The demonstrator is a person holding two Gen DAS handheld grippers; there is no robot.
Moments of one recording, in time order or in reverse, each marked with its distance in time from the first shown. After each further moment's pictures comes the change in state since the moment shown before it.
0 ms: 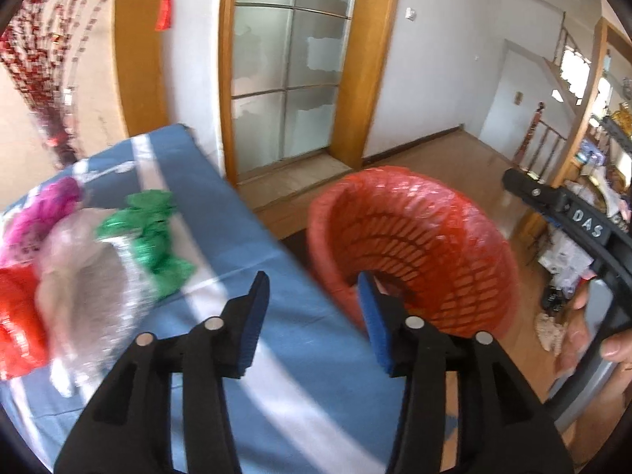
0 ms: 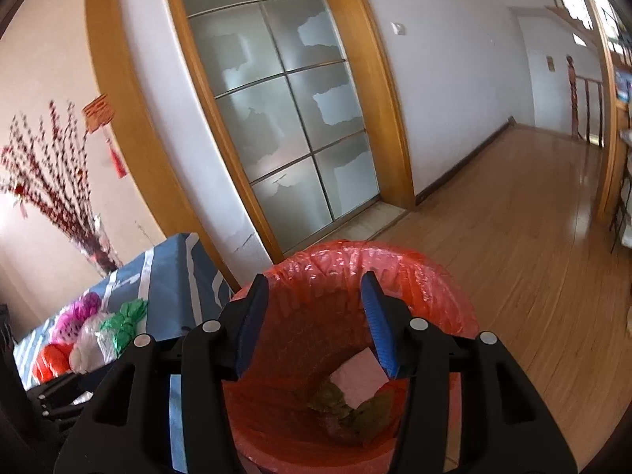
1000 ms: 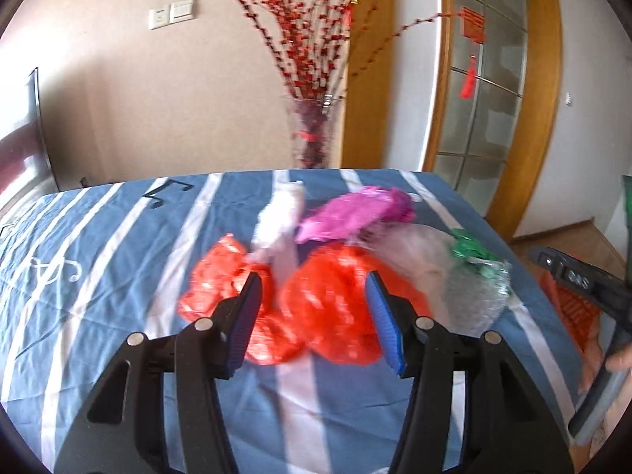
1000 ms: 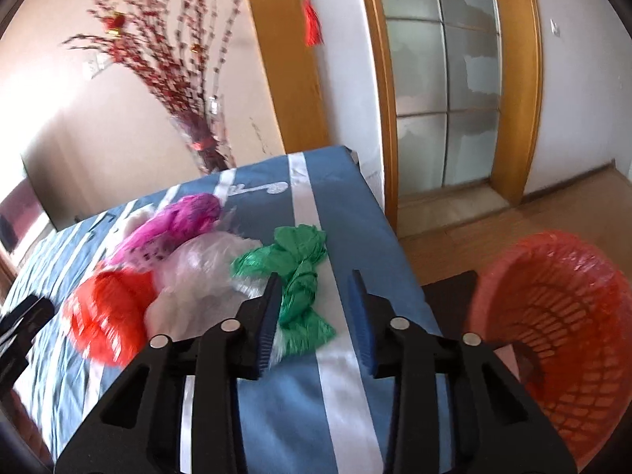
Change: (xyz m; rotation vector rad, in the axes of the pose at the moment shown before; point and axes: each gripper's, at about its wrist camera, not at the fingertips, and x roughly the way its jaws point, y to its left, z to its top) left arm -0.138 0.225 -0.052 -0.311 -0.178 0.491; right arm 0.095 0.222 -0.041 -0.264 0.270 0.257
